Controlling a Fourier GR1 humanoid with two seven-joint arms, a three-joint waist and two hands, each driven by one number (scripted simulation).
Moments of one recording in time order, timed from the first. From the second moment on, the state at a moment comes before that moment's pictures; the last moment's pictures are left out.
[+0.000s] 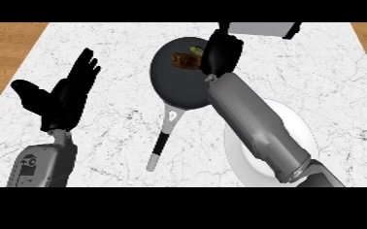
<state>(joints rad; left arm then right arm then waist) -0.25 0.14 0.07 -1.55 0.09 0.03 0.24 -1.02 -0.01 0.42 -0.66 1.17 -0.42 1.06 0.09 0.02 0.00</state>
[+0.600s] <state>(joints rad) -0.25 0.14 0.07 -1.54 0.09 0.03 0.23 -0.95 -0.01 0.33 -0.55 0.93 -0.68 0.97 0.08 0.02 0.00</state>
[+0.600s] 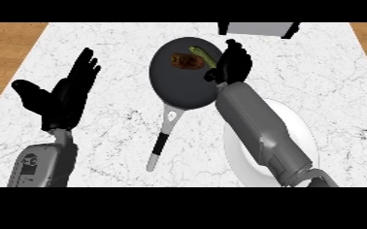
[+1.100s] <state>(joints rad) -0.23 0.15 0.10 -1.53 0.09 0.04 0.23 -0.81 -0.01 0.35 -0.79 0.81 -1.01 0.86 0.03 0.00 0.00</state>
